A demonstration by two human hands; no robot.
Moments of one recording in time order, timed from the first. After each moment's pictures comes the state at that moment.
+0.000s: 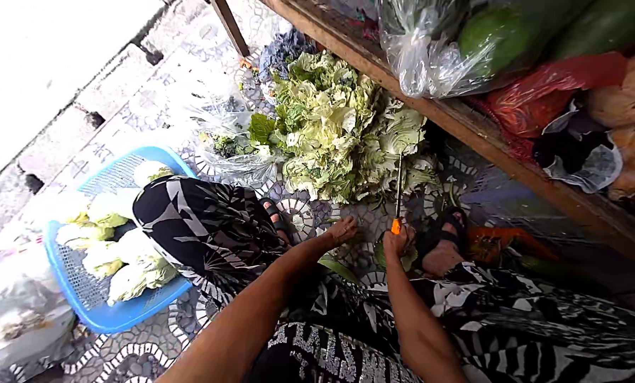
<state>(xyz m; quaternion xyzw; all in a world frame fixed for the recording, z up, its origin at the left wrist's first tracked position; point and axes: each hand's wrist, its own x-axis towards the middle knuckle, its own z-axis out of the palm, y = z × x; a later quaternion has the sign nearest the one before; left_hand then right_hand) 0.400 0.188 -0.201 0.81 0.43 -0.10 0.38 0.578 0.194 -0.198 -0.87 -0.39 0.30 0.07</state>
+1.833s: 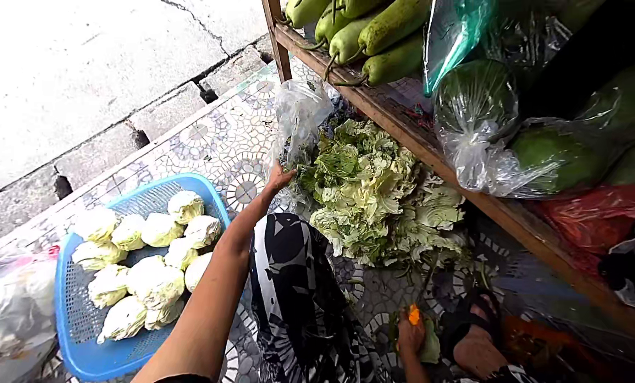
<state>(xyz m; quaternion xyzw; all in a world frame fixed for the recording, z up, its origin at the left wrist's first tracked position) 0.063 0.306 -0.131 0.57 0.72 0.38 0.04 0.561 0.150 -0.230 -0.84 -0.35 0.36 0.19</state>
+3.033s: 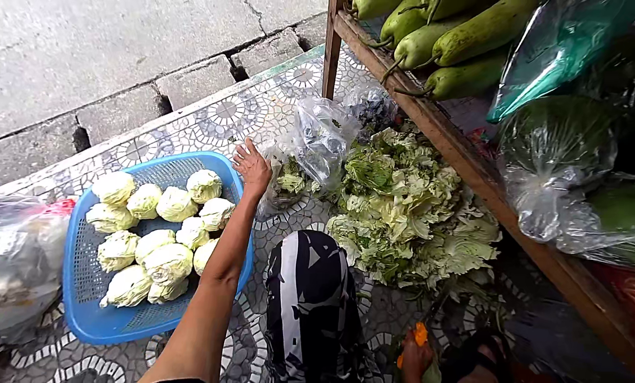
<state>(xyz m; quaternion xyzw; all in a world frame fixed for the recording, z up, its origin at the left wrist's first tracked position) -0.020 0.278 -0.093 0.29 0.93 0.22 0.11 0.553 0.161 -0.228 -0.83 -0.38 0.35 0.22</state>
